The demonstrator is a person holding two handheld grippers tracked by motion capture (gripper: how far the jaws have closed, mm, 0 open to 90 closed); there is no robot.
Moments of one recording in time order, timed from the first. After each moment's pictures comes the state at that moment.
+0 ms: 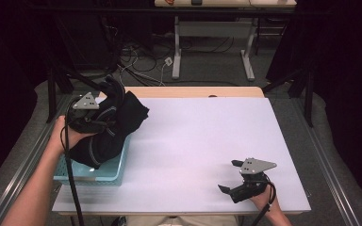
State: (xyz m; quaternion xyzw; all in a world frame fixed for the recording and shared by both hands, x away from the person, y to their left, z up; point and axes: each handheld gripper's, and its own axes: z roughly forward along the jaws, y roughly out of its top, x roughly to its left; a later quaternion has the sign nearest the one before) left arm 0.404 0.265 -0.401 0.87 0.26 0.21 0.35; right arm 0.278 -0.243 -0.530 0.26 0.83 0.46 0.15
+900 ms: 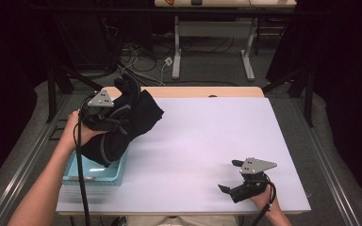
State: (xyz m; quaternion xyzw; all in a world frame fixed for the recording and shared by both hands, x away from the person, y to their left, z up) left arm 0.403 0.223 -0.386 0.88 0.23 0.20 0.36; right arm 0.279 -0.243 -0.530 0.27 0.83 0.46 0.15
